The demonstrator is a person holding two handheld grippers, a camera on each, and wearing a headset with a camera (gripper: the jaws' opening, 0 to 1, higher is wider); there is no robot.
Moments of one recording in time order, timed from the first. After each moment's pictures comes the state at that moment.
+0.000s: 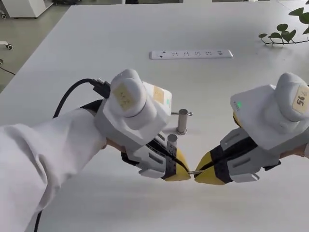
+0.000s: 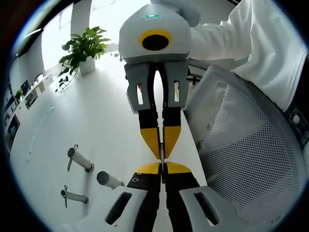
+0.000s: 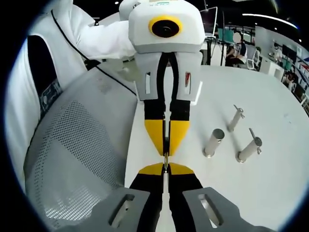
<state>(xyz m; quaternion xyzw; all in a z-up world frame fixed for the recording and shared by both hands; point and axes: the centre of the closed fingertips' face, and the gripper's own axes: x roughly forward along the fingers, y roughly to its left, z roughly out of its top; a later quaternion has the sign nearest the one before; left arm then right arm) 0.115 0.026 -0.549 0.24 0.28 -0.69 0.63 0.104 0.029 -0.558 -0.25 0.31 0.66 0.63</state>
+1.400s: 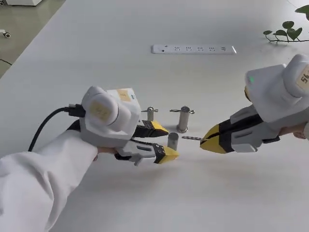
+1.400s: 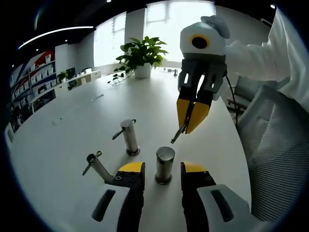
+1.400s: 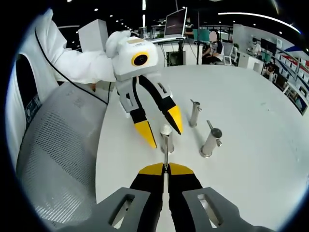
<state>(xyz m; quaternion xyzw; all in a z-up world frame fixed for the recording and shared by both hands) 0.197 0.049 -0.577 0.13 0.24 -0.54 0.79 0.173 0.013 -0.558 -0.23 0.31 0.60 0.70</state>
